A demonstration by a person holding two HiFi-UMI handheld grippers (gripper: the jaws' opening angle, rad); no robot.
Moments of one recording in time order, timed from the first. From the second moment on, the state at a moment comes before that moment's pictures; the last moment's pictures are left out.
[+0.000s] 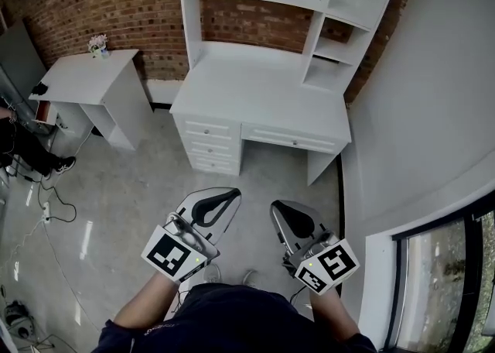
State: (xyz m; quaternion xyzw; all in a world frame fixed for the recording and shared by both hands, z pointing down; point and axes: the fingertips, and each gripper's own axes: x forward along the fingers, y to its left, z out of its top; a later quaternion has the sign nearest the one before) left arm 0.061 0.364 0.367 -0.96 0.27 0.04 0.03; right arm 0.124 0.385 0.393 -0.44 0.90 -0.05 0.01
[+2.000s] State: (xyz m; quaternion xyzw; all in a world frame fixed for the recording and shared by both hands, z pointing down) left arm 0.050 0.172 0.400 -0.94 0.35 0.02 0.02; right arm 0.124 0.187 0.422 -0.36 0.93 -0.07 -0.01
